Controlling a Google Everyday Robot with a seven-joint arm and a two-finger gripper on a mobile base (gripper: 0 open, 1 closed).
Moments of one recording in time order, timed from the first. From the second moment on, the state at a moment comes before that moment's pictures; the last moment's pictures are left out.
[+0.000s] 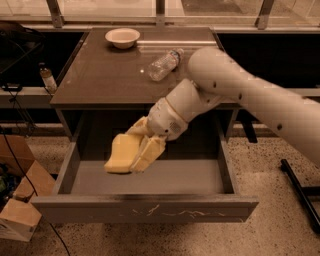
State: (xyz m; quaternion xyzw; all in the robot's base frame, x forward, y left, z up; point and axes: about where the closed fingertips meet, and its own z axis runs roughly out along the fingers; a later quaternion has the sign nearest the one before) arm 0.479 0.056 0.808 -0.70 0.58 0.37 0.21
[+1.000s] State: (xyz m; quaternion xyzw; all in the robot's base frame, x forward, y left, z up) arm 0.466 0.065 0.679 -0.50 0.74 0.38 0.23
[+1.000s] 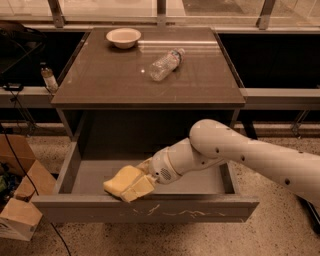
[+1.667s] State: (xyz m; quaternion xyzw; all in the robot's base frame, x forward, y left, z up) arm 0.593 0.083 0.698 -0.41 0.76 0.31 0.39
